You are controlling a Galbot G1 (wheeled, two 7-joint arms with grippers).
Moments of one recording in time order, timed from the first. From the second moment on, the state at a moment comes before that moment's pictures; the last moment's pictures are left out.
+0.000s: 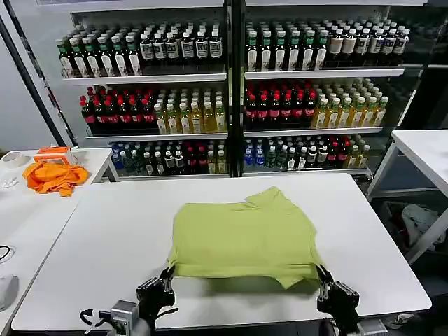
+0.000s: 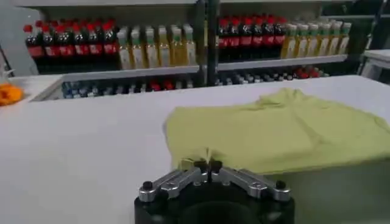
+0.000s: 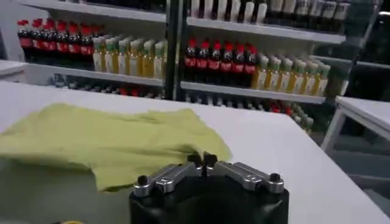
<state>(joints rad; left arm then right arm) 1.55 -1.15 -0.30 -2.29 -0.35 0.57 -0.30 -1.69 1.13 0.52 2.33 0.24 -0.41 0.18</state>
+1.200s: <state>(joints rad) 1.29 -1.22 -0.17 -1.98 -0.27 0.46 -0.34 -1.45 1.12 0.40 2.05 0.16 -0.37 0.15</state>
